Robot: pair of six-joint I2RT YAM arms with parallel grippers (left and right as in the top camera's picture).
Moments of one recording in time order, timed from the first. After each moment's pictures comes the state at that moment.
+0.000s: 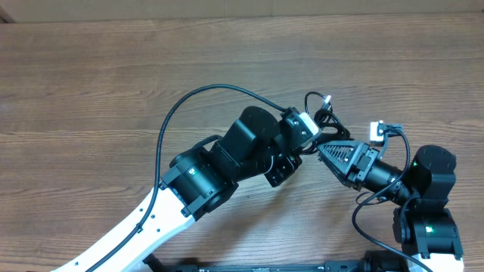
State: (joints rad) left arm -0.85 1.31 1.26 -0.56 0.20 0.05; right arm -0.04 0.70 0.58 -0.27 -0.98 1.05
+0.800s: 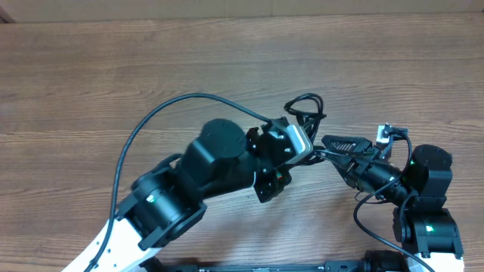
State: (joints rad) left arm -0.84 1.13 1.25 -0.51 0.36 0.06; right arm -0.04 0.71 0.59 -0.36 -0.81 1.04
